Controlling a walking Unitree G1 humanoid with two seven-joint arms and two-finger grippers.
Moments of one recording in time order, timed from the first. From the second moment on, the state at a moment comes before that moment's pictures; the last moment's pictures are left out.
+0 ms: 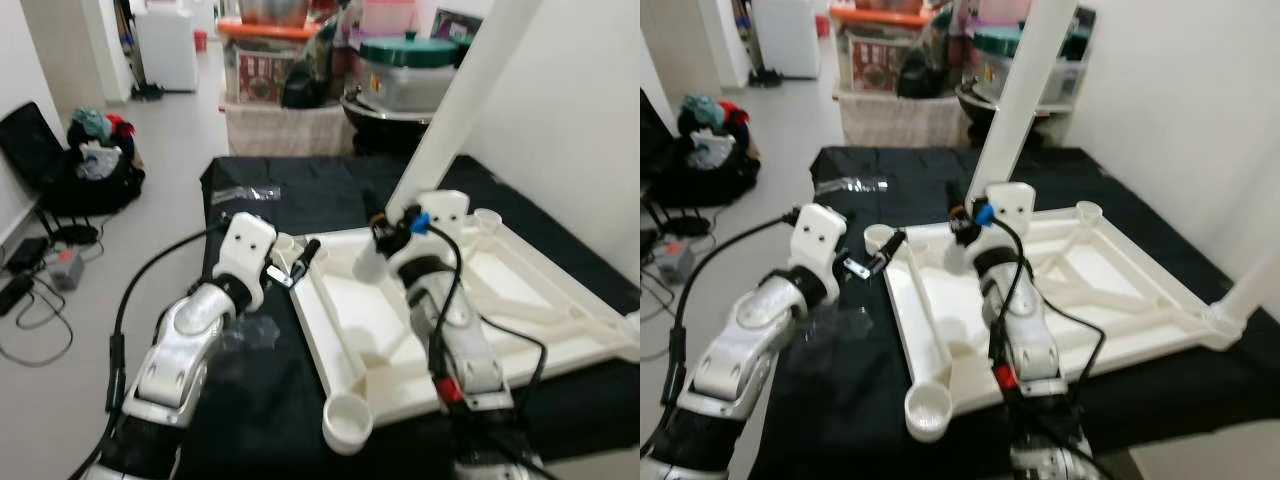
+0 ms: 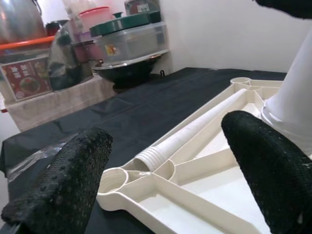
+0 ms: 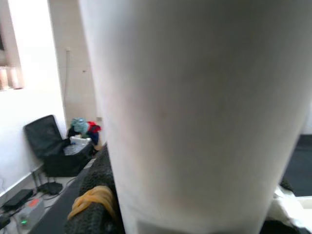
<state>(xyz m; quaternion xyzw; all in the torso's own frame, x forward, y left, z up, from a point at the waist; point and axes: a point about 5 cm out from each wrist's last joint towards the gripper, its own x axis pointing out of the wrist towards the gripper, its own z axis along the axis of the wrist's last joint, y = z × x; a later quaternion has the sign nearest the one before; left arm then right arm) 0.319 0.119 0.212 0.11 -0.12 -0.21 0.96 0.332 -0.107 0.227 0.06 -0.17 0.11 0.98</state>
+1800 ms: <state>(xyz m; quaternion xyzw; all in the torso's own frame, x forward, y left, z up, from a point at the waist) 0.293 0.182 0.115 0.13 0.10 -0.09 0.98 0.312 -0.094 0.232 0.15 -0.11 0.38 0.91</state>
